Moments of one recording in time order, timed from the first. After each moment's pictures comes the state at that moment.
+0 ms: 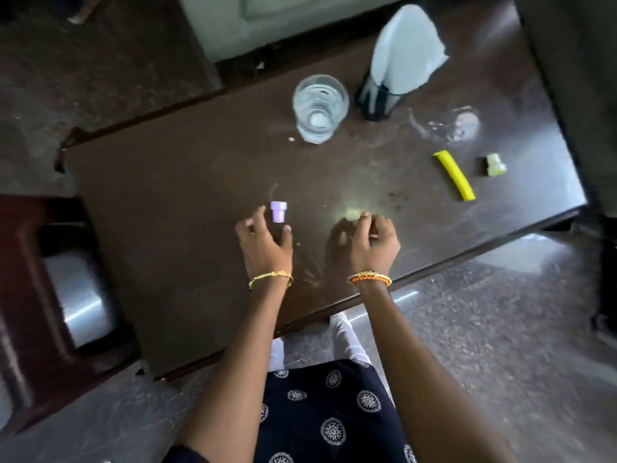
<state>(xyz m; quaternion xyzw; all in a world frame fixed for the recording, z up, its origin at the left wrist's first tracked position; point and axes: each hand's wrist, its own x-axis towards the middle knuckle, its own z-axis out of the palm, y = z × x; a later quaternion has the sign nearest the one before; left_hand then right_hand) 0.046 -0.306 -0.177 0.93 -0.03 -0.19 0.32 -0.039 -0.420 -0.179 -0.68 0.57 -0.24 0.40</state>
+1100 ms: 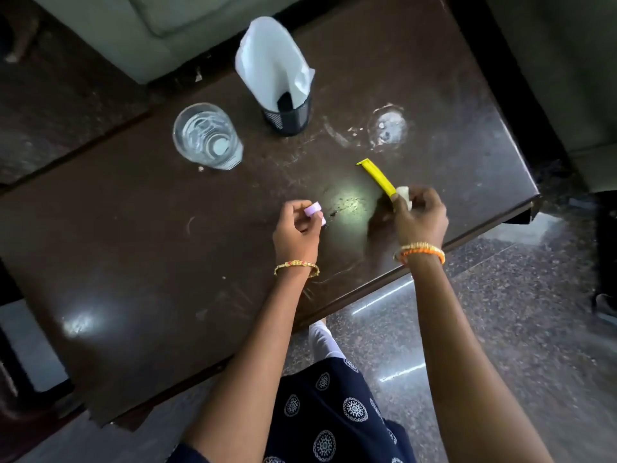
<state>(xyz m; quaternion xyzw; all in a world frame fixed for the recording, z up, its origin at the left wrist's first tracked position) -0.017 -0.490 -0.178 0.80 0.02 -0.31 0.52 -0.116 -0.623 -0.181 -0.63 0.65 -0.15 0.40</state>
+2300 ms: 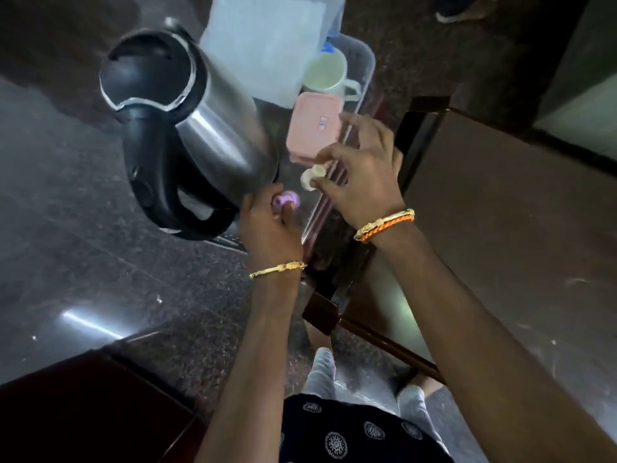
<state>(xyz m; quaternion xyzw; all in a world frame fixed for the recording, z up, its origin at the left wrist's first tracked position) 0.097 0.080 -0.085 0.87 0.30 0.12 0.38 0.170 -0.027 -0.066 -0.93 -0.13 0.05 0.35</state>
